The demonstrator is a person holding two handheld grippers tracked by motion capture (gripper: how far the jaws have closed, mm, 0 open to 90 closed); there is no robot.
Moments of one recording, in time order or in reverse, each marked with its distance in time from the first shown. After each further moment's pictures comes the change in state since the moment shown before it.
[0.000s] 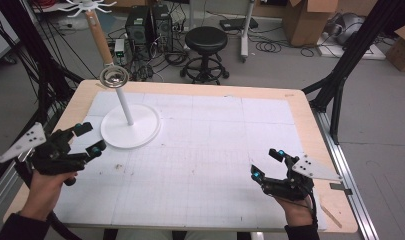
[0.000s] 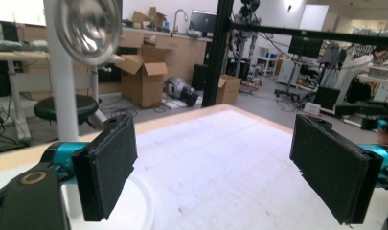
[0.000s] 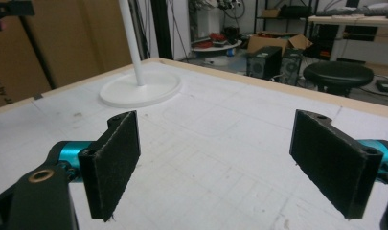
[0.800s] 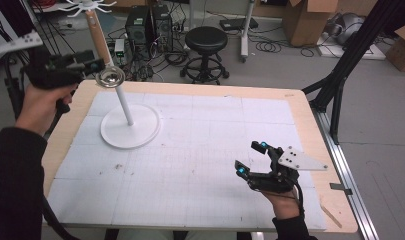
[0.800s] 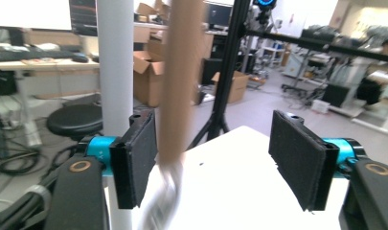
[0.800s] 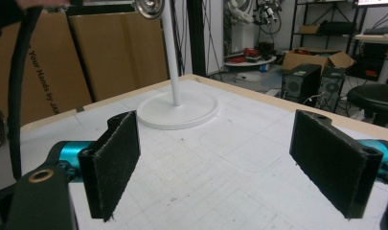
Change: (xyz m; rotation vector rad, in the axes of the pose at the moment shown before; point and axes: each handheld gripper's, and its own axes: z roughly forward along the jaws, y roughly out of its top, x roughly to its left) left arm 0.071 0.137 0.070 0.057 0.036 0.006; right arm 0.017 0.020 0.029 -0.058 0.146 -0.025
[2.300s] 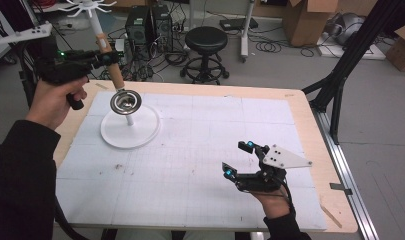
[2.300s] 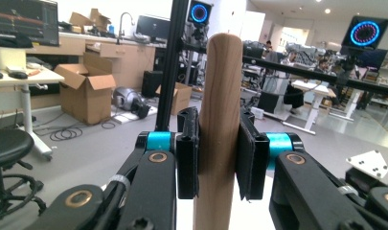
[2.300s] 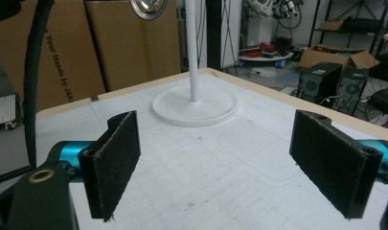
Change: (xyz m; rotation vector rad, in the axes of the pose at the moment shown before) left arm -0.020 0.036 0.026 -0.064 -0.269 -0.048; right arm 0.017 0.005 0.023 0.037 0.061 -0.041
